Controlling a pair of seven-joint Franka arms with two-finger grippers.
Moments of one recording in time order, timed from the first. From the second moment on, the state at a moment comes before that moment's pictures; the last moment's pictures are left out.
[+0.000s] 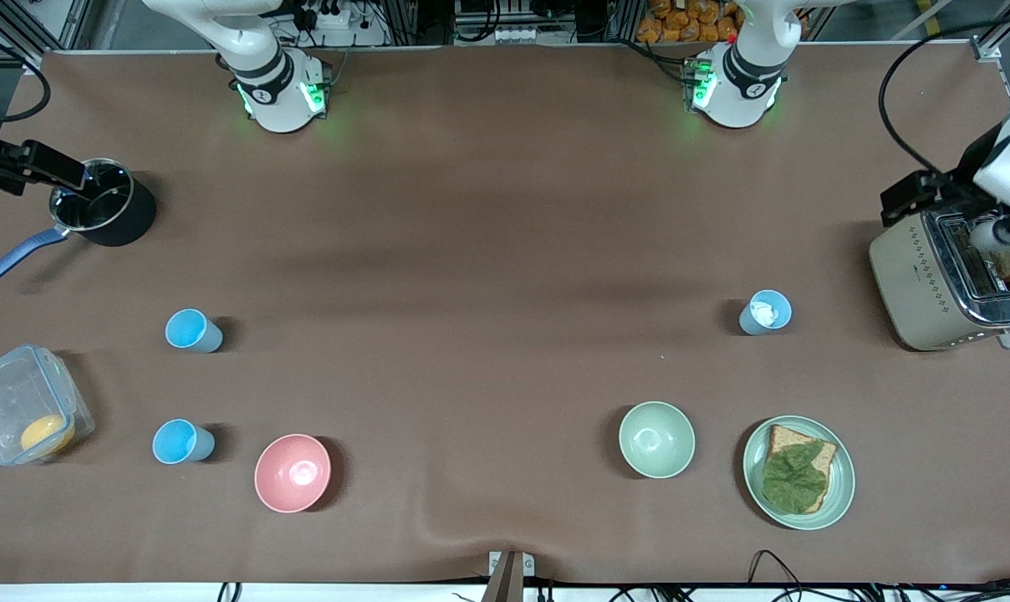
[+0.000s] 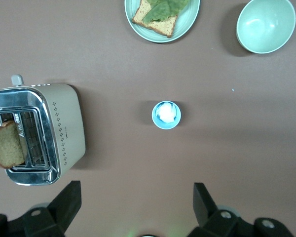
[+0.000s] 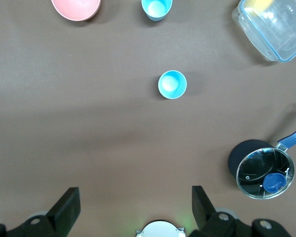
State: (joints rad) left arm 0.04 0.07 -0.12 -1.50 0.08 1.49 -0.12; right arm 0.01 -0.01 -0.07 -1.52 0.04 1.39 0.05
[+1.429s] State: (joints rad) left arm 0.08 0.17 -0.13 -2.08 0.08 2.14 -0.12; right arm -0.14 0.36 -0.08 -1.79 0.04 1.88 0.05
